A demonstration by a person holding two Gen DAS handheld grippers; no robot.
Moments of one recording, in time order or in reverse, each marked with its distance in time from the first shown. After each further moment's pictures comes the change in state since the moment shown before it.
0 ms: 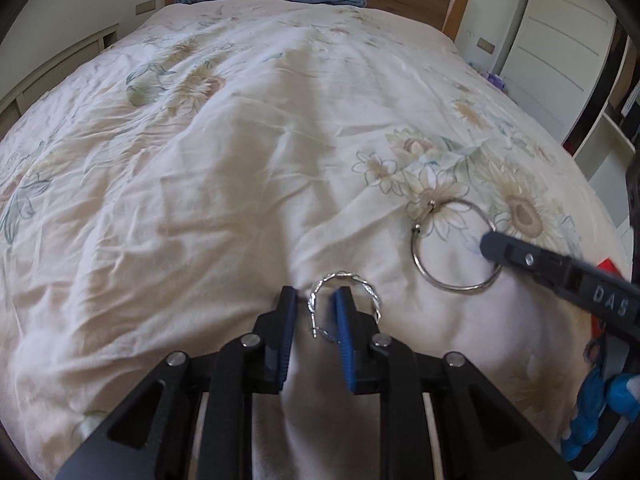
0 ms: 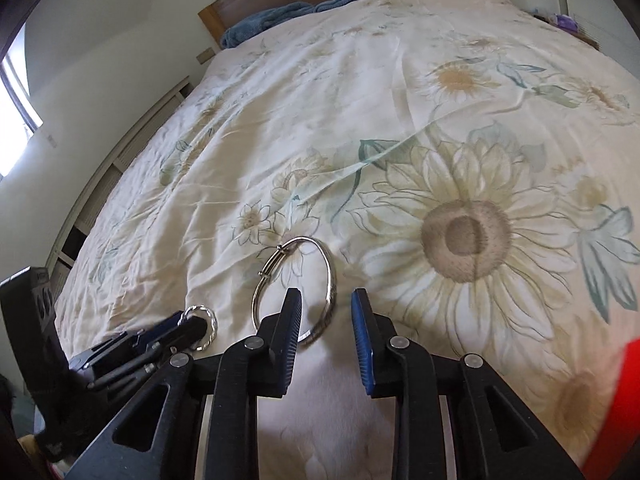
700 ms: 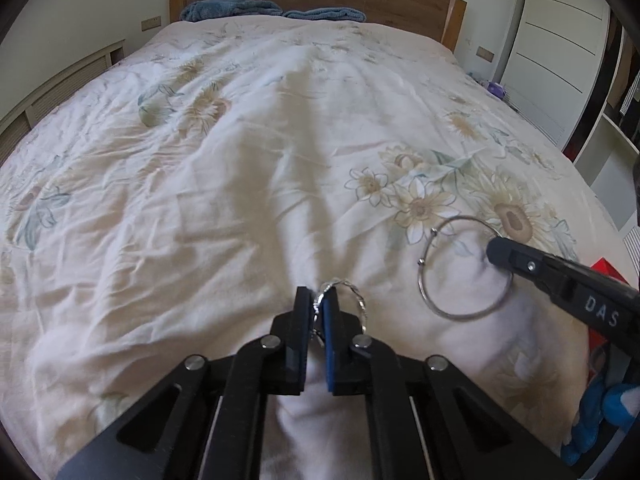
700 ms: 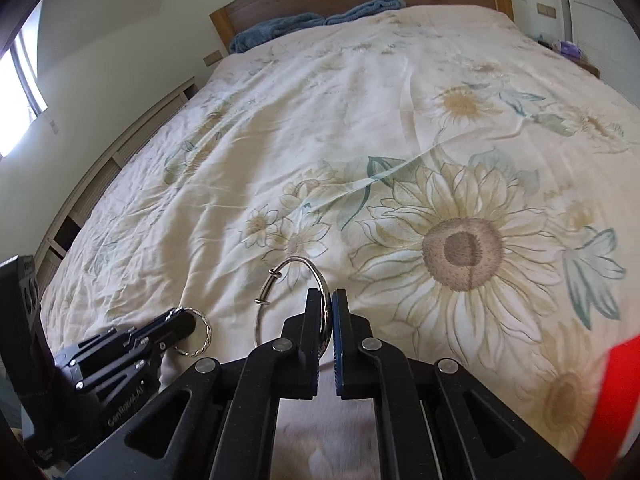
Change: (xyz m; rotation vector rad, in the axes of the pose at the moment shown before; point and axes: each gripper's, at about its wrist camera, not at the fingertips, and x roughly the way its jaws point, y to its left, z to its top) left arm -0.026 -0.006 -0.003 0.000 -0.061 0.025; right arm -0.017 0.013 -0.007 -0.063 -0.054 -0.041
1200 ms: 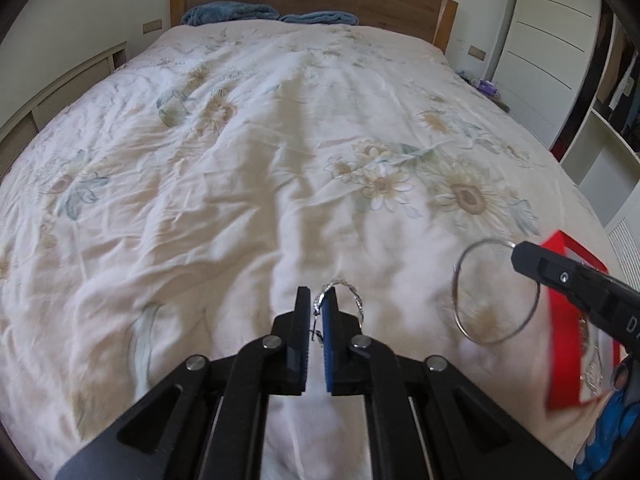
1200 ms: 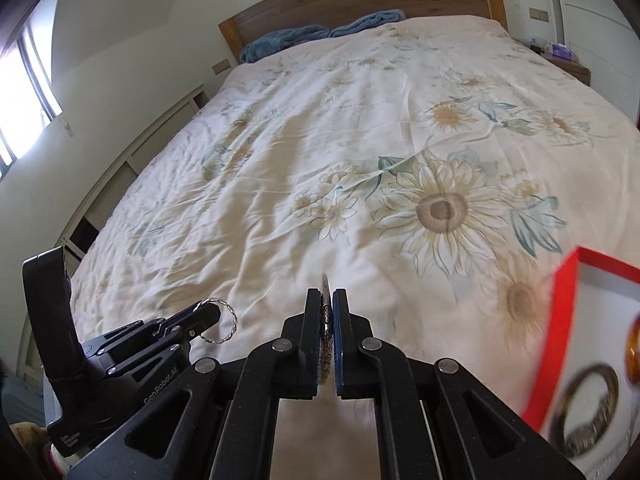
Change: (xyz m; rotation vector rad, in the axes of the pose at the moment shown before) left arm -0.072 -0.015 -0.029 0.010 0.003 -0.007; right arm -0.091 0.023 -0.036 0.016 -0.022 0.016
